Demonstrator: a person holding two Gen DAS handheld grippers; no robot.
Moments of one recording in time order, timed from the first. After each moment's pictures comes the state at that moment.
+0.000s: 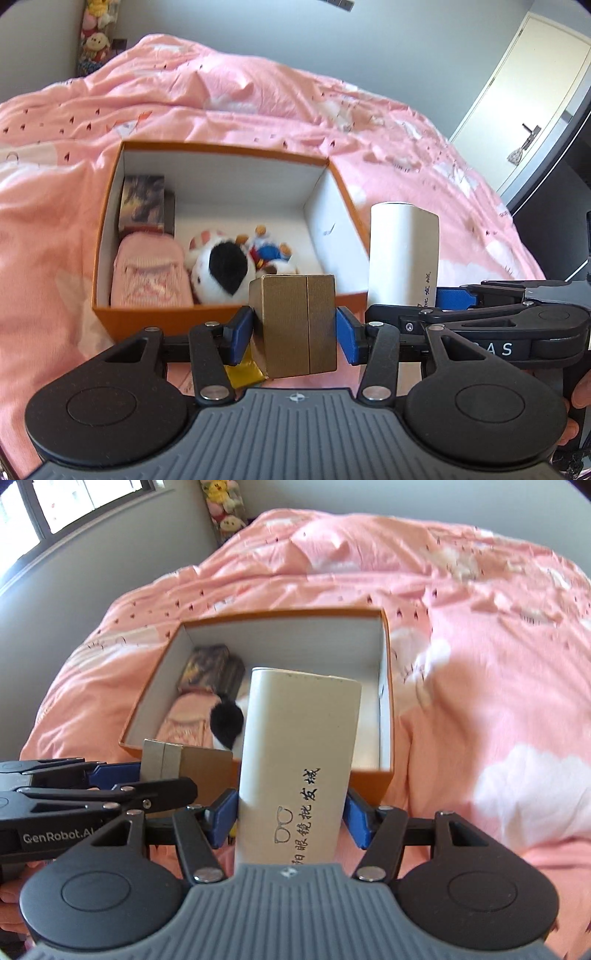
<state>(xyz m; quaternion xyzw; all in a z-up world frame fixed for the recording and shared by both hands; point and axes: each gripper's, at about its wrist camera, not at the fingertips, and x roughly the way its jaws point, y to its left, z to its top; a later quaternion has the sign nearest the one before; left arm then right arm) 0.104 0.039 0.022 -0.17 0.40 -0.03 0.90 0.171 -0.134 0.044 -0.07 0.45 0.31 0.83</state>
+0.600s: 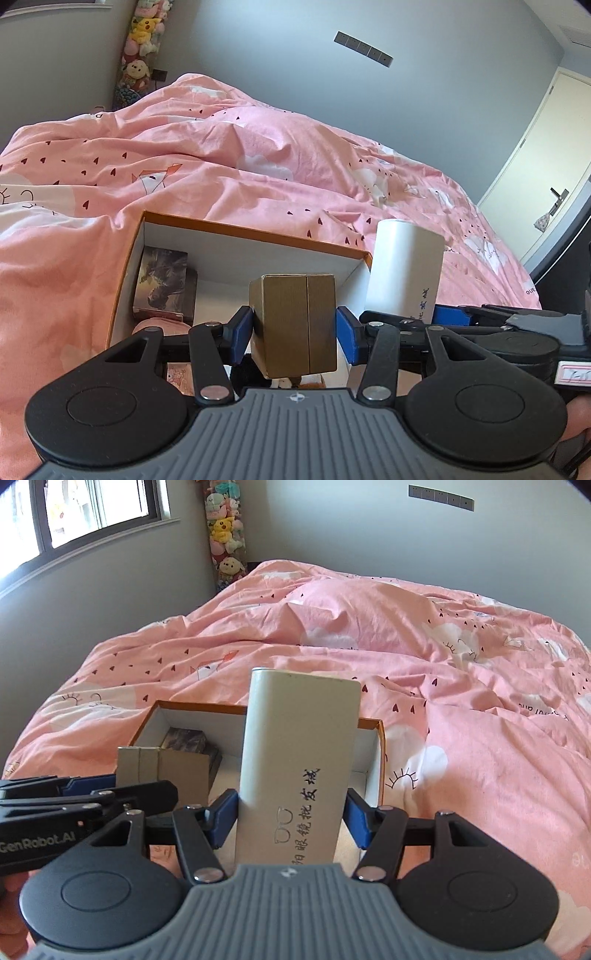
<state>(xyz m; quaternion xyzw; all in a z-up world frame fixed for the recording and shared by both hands) 0.162 0.072 0.027 -0.21 0.34 0.04 0.92 0.248 -0.078 0.059 -0.10 0.38 0.30 0.87</state>
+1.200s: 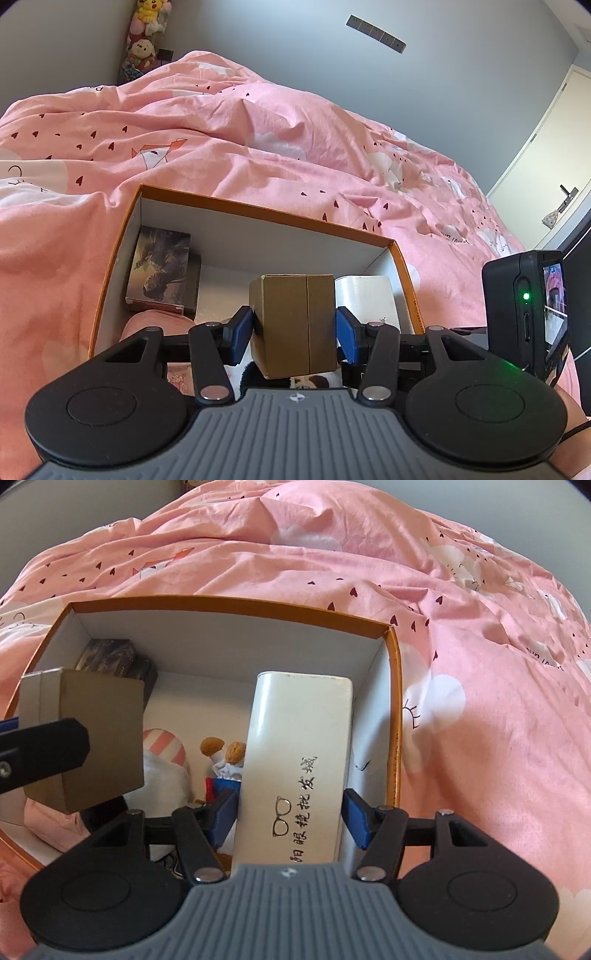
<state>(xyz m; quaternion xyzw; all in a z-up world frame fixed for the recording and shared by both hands) 0.181 0.084 -0.002 -0.22 0.36 0.04 0.91 0.297 -0.041 -0.029 -0.18 0.48 0.23 0.83</state>
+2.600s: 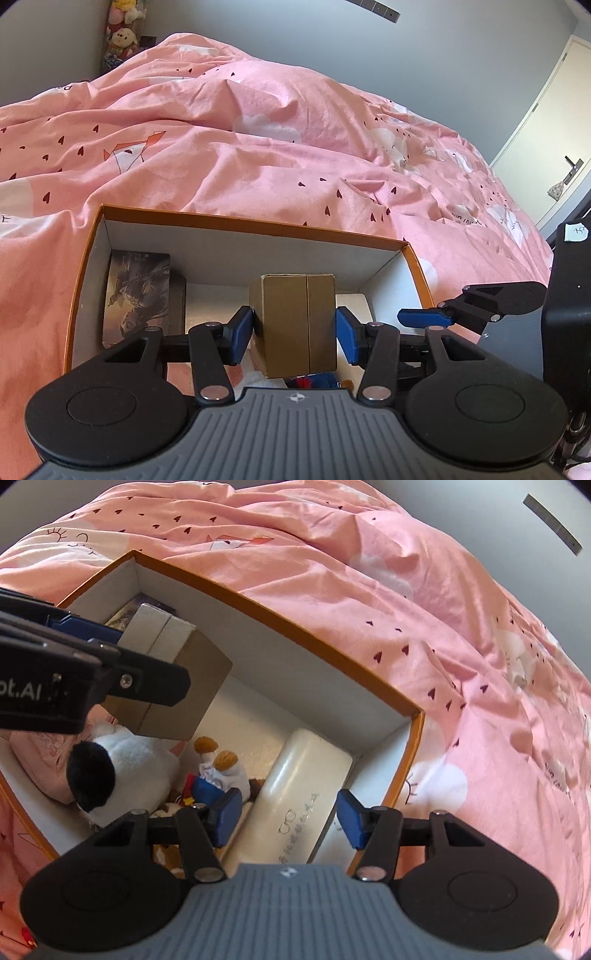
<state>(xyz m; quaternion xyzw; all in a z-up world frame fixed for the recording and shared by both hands) 0.245 0.088 -0.017 -0.19 0.41 0.03 0.89 0.321 -0.024 -0.018 -0.33 0.41 0.35 0.77</state>
